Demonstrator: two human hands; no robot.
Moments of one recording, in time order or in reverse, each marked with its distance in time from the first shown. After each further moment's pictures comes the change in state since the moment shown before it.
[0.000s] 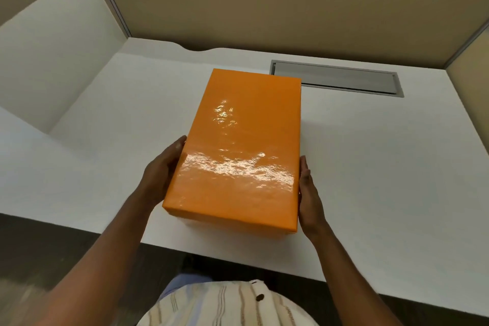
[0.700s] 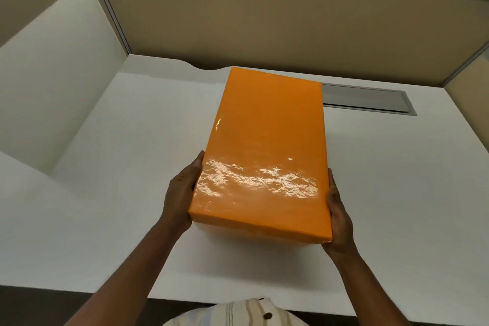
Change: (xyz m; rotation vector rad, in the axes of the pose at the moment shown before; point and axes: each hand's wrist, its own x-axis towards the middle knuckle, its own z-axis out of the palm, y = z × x) left_hand 0.065 0.025 -0.084 -0.115 -0.012 0.029; right_hand 0.043 0.000 0.105 0.309 0.191 -0.006
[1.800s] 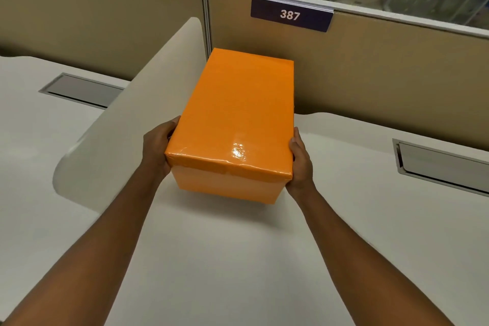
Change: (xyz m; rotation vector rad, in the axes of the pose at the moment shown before) left_hand 0.269 0.162 -0.256 -0.143 0.372 0.117; right_hand 0.264 0.064 0.373 -0.090 -0.229 0.017
